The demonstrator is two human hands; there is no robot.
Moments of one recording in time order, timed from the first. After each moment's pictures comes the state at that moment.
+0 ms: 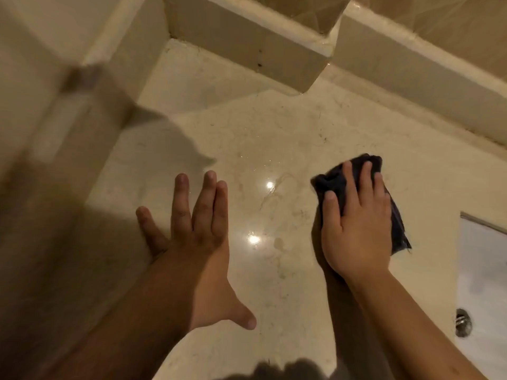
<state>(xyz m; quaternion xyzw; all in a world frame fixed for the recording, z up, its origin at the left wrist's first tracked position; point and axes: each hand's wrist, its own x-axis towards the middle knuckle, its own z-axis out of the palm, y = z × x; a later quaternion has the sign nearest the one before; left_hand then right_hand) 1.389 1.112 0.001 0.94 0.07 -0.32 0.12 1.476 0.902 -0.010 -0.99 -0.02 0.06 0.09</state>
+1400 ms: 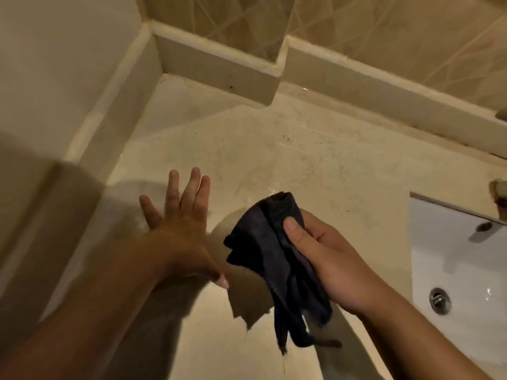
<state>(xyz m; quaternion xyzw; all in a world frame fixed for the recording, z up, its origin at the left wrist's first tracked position) 1.384 1.121 0.006 0.94 0.04 -0.31 0.16 1.407 0.887 0.080 -0.74 -0.06 0.35 0.57</state>
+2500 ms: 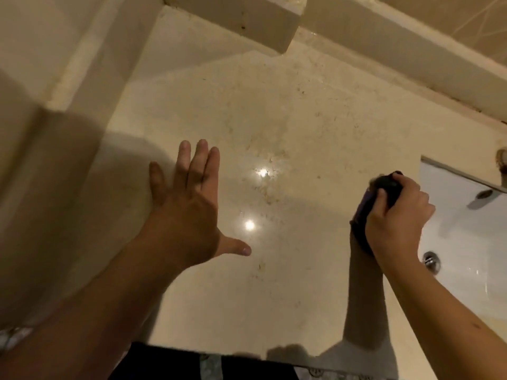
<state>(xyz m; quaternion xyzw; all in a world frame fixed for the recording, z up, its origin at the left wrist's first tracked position) 1.337 1.108 0.000 0.98 0.03 -0.18 0.12 1.413 0.801 0.006 -0.97 0.14 -0.05 0.16</state>
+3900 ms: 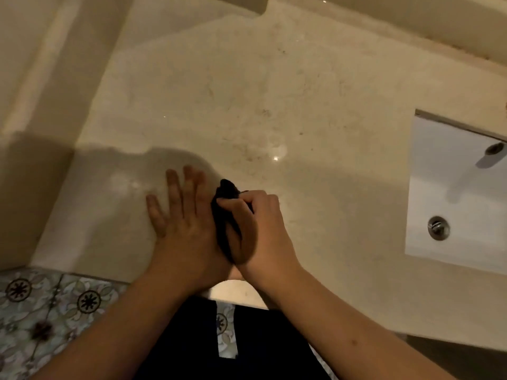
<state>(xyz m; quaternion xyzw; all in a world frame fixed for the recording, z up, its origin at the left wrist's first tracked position) 1.248 1.042 -0.008 0.97 0.10 -0.17 0.14 1.279 0.908 0.000 -0.89 -0.20 0.14 0.37</state>
